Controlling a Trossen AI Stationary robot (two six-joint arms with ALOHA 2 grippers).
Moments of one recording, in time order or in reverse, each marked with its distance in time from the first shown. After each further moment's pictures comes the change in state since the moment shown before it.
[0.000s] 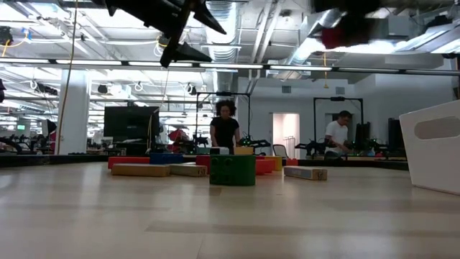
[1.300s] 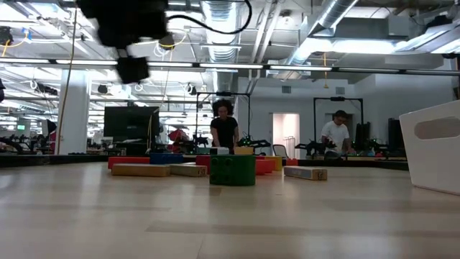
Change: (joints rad) left arm -0.092 -0.024 0.000 -0.741 0.667 0.501; right arm 0.754 -0.150 -0.488 0.509 -0.317 1.216
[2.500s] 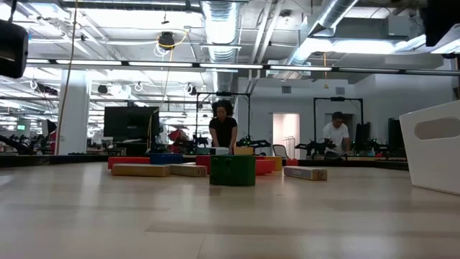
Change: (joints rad) left arm -0.895 0.101 -0.228 0.356 -0.349 0.224; right arm -0.531 -0.200 0.390 -0.873 0.600 -0.808
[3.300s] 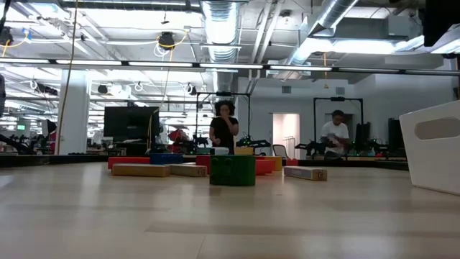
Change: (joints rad) left arm -0.082 0.219 0.018 0.065 -0.106 -0.072; right arm -0.011 0.000 0.000 0.009 -0.001 -0.005
